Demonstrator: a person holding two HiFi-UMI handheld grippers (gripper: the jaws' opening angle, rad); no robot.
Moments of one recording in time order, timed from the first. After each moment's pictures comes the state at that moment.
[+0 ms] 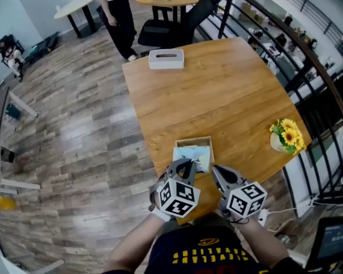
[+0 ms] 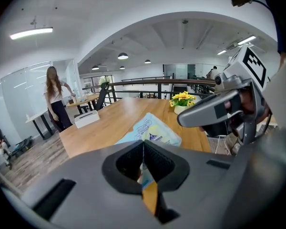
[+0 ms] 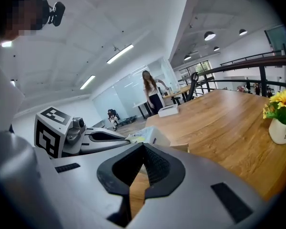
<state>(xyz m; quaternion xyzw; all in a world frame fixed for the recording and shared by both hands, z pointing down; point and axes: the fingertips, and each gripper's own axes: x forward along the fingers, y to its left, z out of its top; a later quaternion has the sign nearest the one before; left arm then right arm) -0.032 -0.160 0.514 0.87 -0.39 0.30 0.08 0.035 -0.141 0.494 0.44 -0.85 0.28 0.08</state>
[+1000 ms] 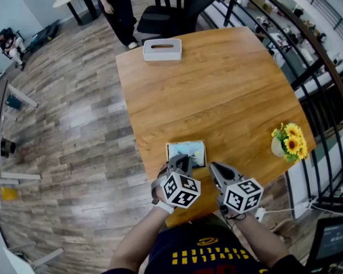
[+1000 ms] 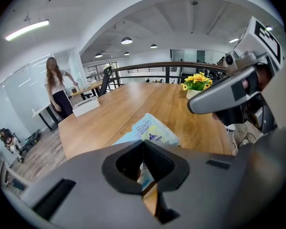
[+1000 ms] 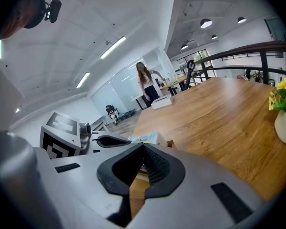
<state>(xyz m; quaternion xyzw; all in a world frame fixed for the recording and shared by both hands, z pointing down) -0.001 -0.214 0.589 0.82 -0.42 0.38 0.12 0.073 -0.191 0.543 0.42 -0.84 0.33 0.11</state>
